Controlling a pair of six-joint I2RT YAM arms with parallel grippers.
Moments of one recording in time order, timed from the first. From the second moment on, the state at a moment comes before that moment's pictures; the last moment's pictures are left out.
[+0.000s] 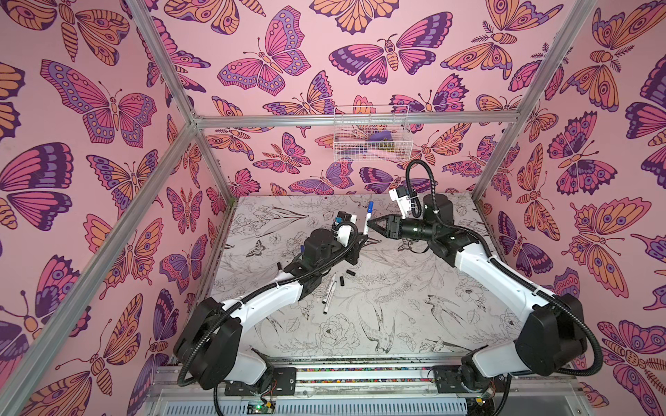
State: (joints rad) left arm -0.66 1.43 0.89 0.37 0.22 -0.24; right arm 0.42 1.48 1.20 -0.04 -0.71 0.55
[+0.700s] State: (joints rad) left arm -0.67 1.42 0.88 0.36 0.20 -0.25; right arm 0.44 1.52 1.25 -0.06 -0.65 0.49
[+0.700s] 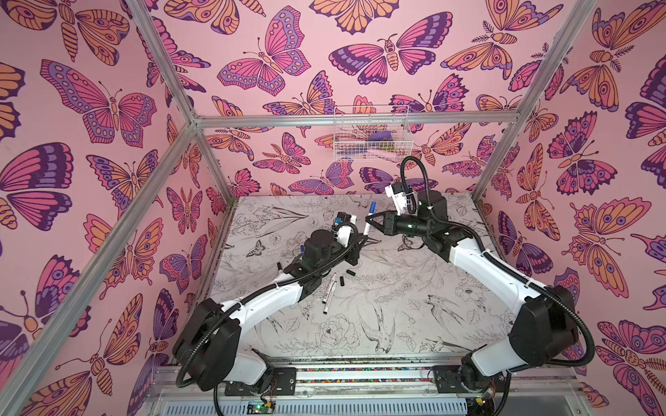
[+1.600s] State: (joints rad) left arm -0.65 1.45 0.99 0.23 0.30 -0.21; right arm 0.49 1.50 1.28 -0.19 -0.71 0.40
